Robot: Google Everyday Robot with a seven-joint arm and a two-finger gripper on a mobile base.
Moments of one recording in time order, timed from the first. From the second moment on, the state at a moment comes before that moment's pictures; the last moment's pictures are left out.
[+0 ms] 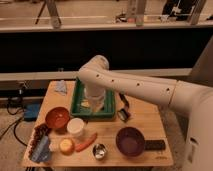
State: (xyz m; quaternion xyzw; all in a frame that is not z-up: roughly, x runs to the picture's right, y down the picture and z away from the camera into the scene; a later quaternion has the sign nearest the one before) arm -0.056 0.099 0.711 -0.29 -0.17 -0.36 0.87
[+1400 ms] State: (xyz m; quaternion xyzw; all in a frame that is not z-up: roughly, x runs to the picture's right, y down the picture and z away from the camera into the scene) arm -0.141 0.128 0.715 -0.21 -0.22 -0.46 0.83
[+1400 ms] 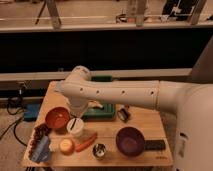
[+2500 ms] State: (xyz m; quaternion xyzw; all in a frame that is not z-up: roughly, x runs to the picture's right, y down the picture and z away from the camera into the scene) arm -0.142 0.155 0.741 -0.21 -0.21 -0.50 0.82
